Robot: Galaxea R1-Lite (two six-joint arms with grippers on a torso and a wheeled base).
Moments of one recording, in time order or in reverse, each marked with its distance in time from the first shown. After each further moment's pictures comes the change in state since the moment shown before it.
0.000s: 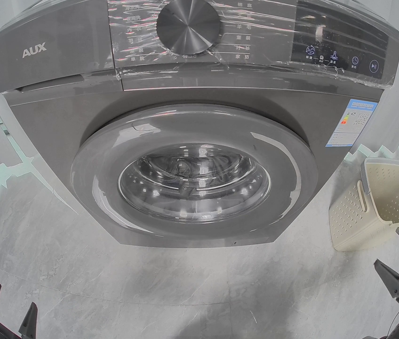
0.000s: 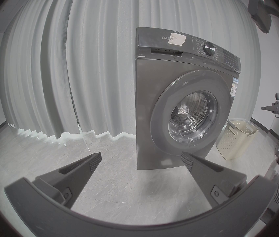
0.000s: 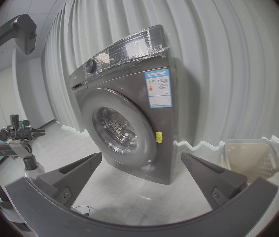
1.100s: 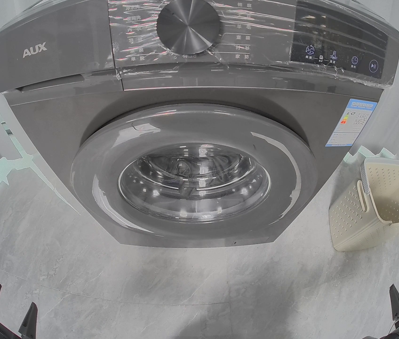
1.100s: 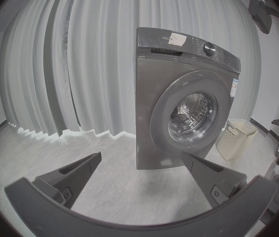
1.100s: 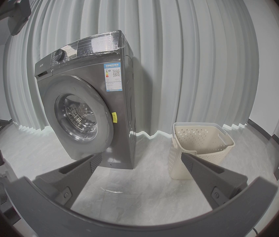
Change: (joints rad) left arm 0.000 0.000 0.000 0.000 0.000 -0.006; right arm -0.338 -0.629 0.004 0.655 -0.094 0.002
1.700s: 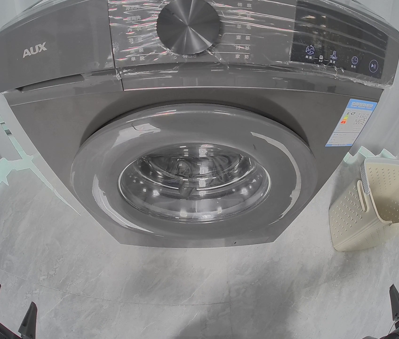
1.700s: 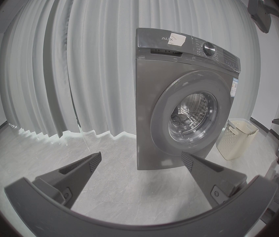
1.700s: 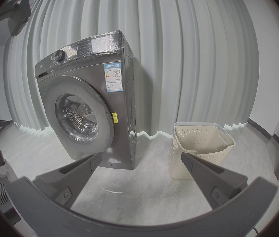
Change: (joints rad) left arm 0.003 0.000 0.000 -0.005 -0.002 0.008; right arm 0.000 -0.003 0.000 0.001 0.004 0.005
